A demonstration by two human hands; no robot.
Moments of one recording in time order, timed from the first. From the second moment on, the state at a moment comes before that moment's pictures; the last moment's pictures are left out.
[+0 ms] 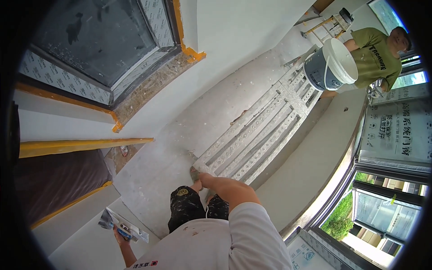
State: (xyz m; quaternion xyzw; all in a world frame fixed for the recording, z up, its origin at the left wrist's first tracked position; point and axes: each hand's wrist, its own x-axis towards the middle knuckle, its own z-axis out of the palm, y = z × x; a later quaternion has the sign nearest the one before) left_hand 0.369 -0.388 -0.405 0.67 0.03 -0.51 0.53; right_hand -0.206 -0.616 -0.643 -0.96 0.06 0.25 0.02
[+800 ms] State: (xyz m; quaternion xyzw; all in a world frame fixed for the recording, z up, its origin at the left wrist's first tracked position) left_hand 0.282 -0.724 -0.344 0.54 -0.08 -0.48 0.69; right_hand -0.303 -0.809 -0.487 -0.75 0.59 -0.13 0.27
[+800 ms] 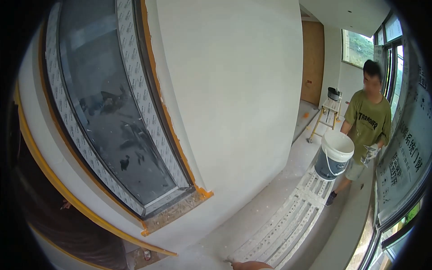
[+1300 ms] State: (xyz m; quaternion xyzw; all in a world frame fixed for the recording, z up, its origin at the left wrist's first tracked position) left_hand 0.190 -0.565 -0.278 0.71 -0.03 -0.47 0.53; right_hand -0.306 -0.759 -0.464 -0.74 0.41 0.26 0.47
